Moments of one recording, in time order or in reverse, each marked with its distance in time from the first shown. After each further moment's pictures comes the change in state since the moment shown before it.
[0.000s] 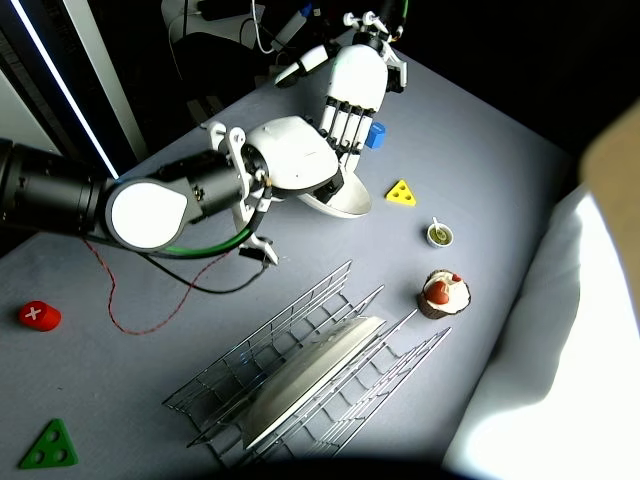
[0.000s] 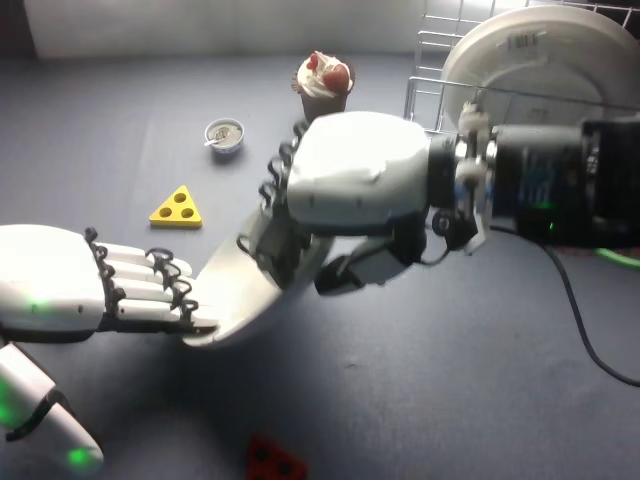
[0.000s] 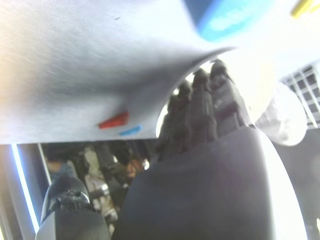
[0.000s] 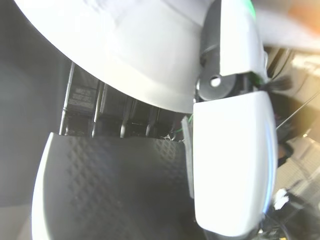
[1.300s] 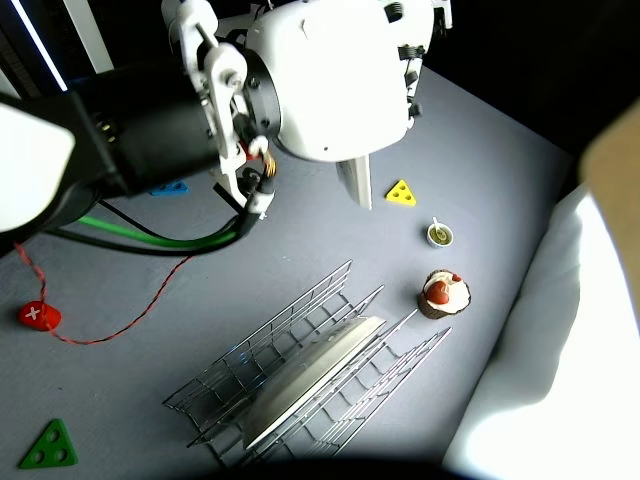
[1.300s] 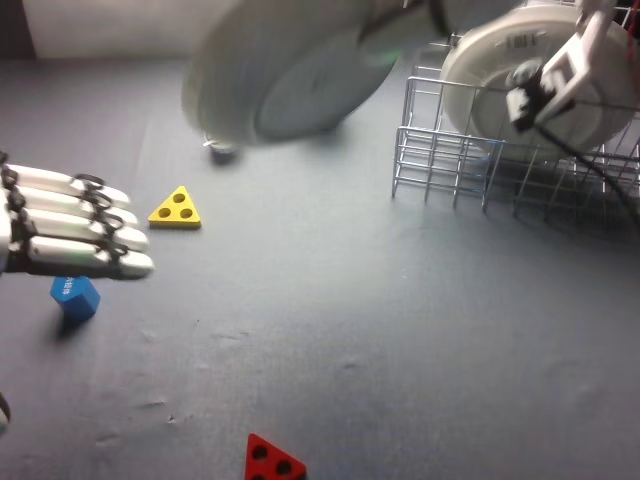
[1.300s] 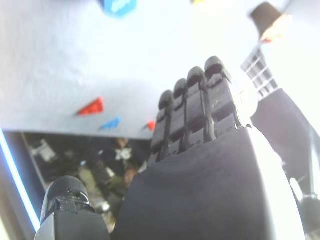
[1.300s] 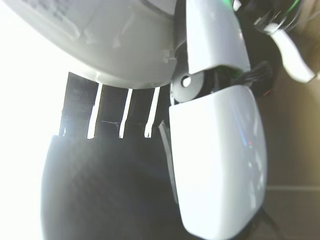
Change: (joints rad) left arm -0.153 0.231 -0.117 0.118 -0.075 -0.001; right arm 0.291 0.204 0.033 0.065 -0.066 0.847
